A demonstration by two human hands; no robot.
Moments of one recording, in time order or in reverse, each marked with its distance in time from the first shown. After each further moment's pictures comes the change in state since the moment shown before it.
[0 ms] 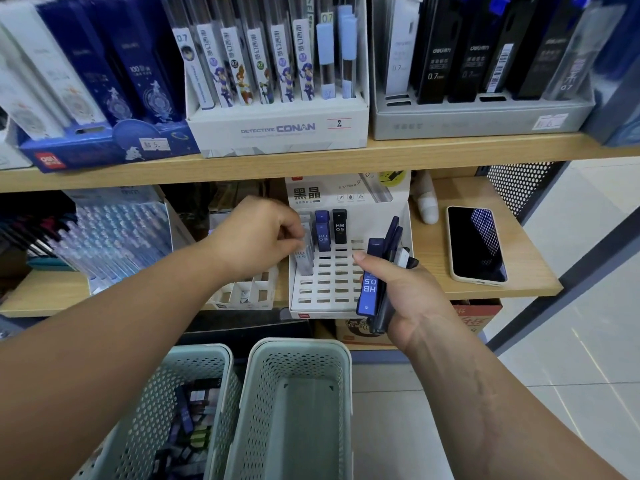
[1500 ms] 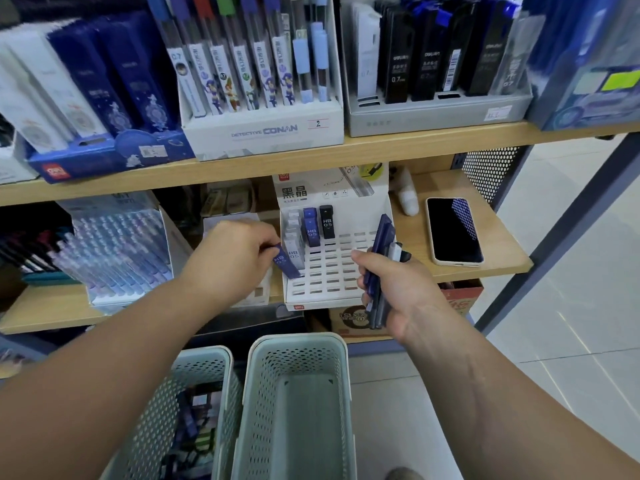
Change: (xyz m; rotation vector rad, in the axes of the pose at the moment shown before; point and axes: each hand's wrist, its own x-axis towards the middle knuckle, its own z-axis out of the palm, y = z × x) left_hand -0.044 0.007 -0.001 0.134 0.133 0.016; right_hand -0.017 0.005 -0.006 -0.111 0.074 -0.105
